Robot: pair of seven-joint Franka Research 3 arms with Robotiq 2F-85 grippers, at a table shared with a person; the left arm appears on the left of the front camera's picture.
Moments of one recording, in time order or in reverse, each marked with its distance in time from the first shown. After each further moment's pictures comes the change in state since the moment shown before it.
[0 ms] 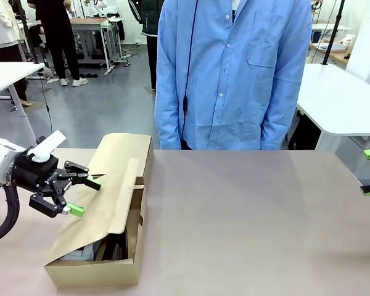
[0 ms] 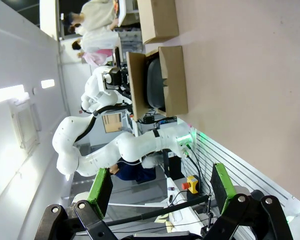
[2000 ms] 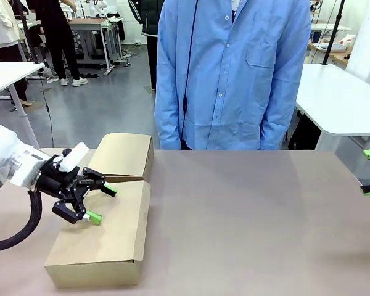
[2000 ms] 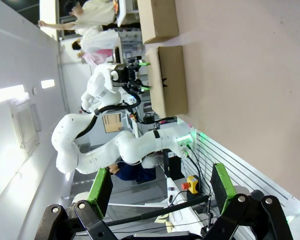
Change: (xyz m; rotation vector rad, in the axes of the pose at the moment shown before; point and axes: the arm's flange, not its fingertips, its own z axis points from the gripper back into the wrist) left arm 0.004 0.016 -0.029 0.022 0.056 -0.009; right arm 0.000 0.000 0.000 0.000 0.000 0.000
